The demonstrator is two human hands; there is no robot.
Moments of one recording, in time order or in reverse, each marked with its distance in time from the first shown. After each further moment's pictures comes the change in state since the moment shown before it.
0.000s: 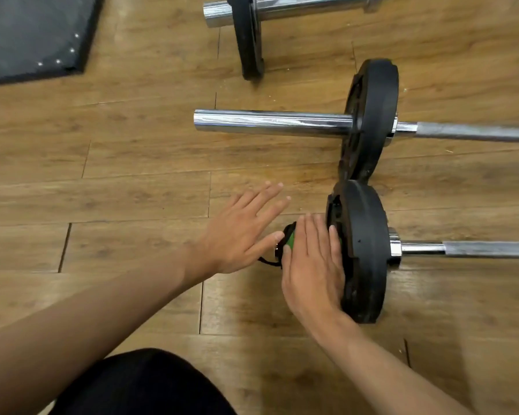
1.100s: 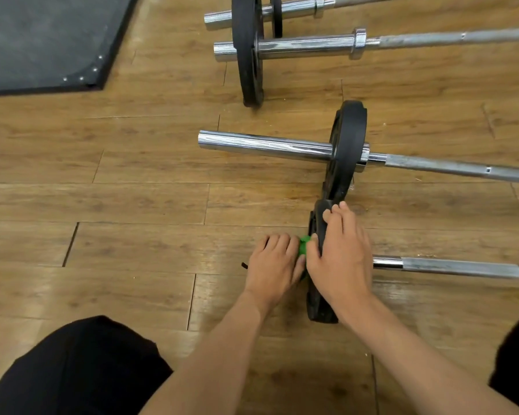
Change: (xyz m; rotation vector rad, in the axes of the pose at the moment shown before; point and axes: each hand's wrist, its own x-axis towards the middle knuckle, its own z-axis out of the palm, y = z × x) left_hand 0.032 0.106 0.066 0.089 0.153 -0.345; right_hand 0.013 0.058 -0.089 0.139 0.151 0.030
